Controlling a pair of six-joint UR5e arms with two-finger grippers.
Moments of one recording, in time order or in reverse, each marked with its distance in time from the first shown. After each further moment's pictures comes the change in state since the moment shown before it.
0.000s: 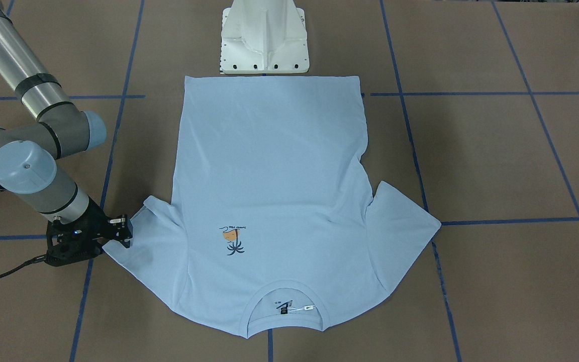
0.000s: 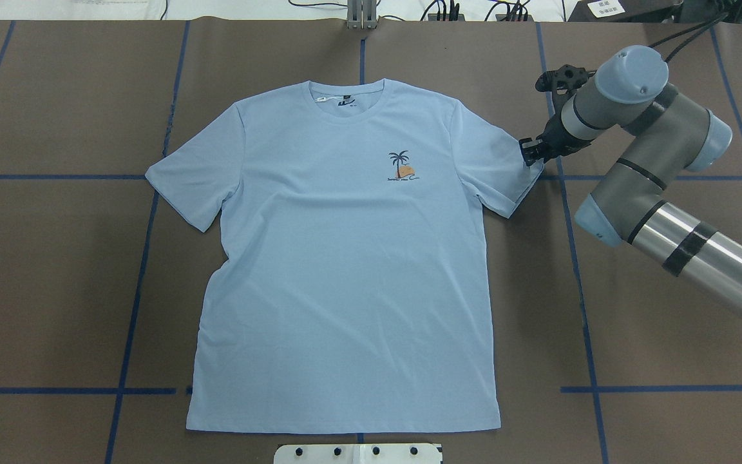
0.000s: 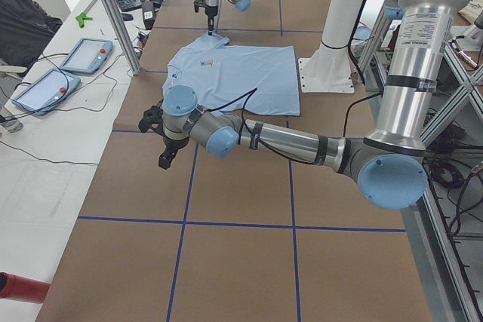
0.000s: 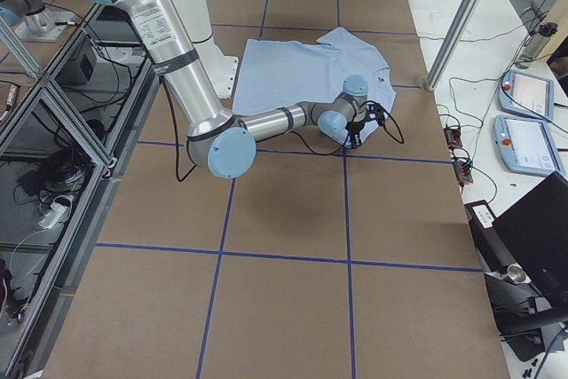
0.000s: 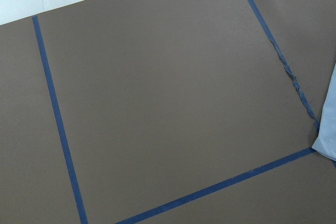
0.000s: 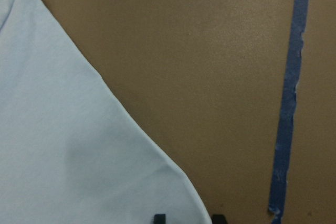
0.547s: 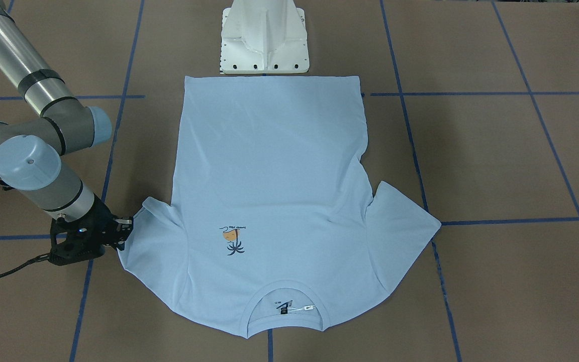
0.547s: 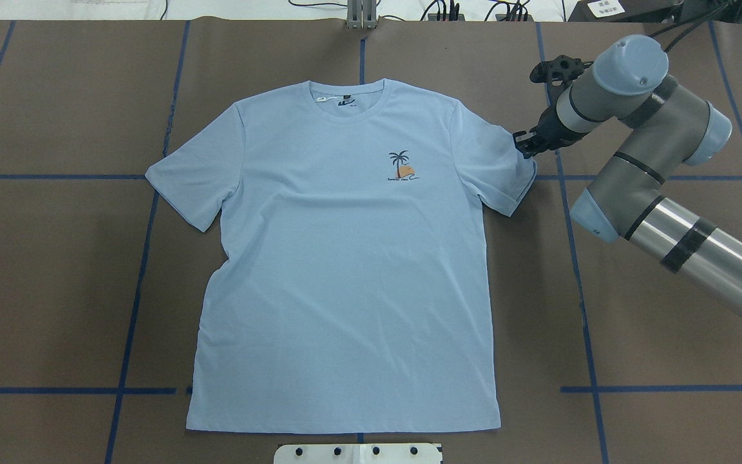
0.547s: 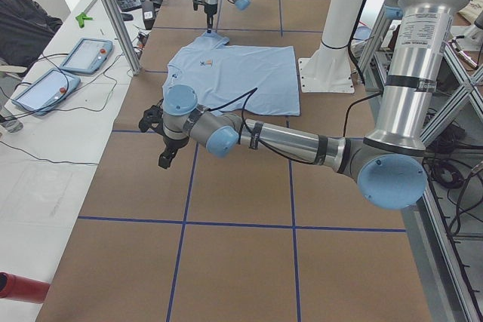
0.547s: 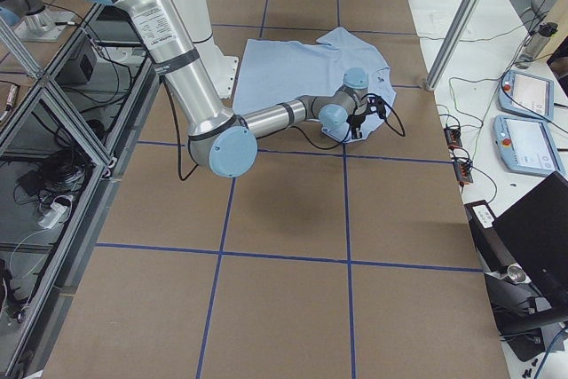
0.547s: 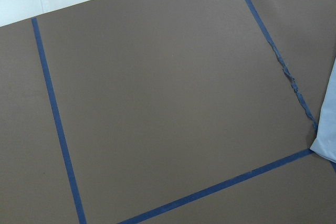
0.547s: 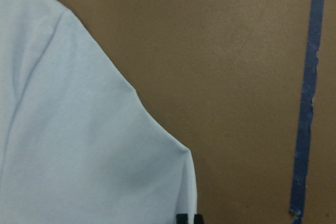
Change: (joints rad) left arm 0.000 0.002 -0.002 0.000 -0.001 -0.001; right arm 0.001 0.006 0.058 -0.003 0.005 0.025
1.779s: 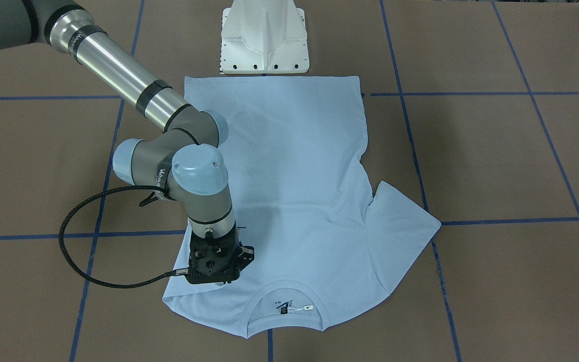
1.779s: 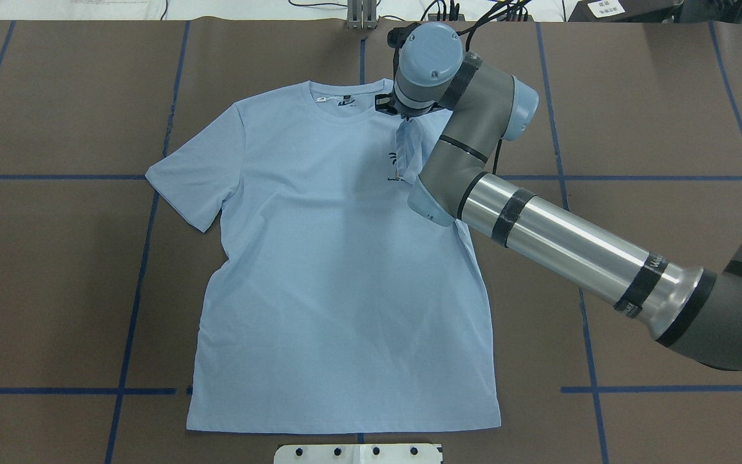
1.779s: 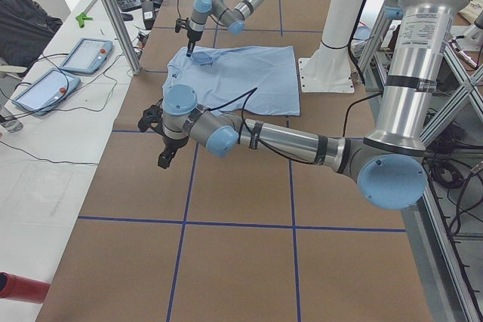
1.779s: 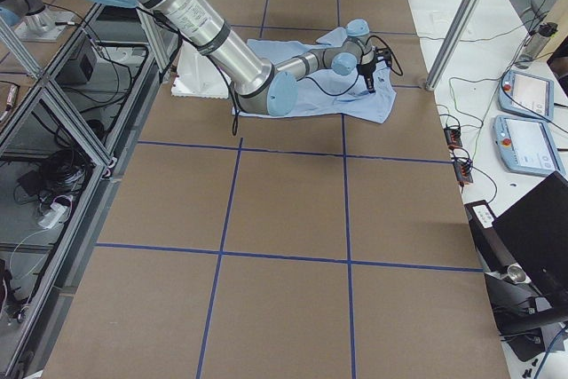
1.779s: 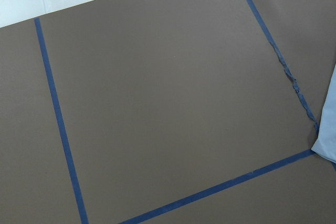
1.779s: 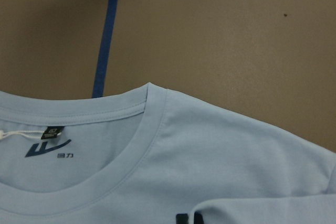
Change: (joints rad) left arm -0.004 -0.004 -0.001 0.002 0.003 -0.001; right arm -0.171 0.486 -0.415 -0.001 -0.379 0.250
